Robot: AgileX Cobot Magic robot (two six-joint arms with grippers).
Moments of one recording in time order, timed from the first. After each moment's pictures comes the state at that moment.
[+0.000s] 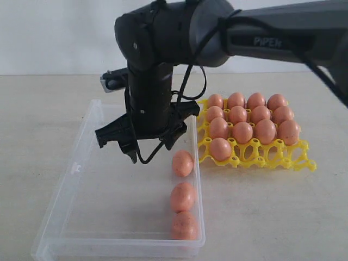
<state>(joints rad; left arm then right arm) -0.09 0.00 0.00 0.54 0.36 -0.53 0.81 2.11 -1.76 -0.04 1.11 0.36</state>
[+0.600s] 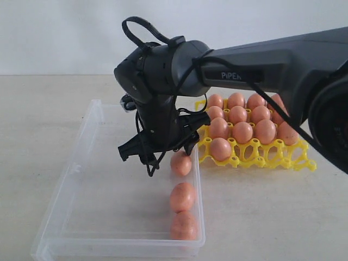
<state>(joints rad) -0.09 0.00 0.00 0.54 0.36 -0.53 0.81 2.23 -1.76 -0.26 1.11 0.54</state>
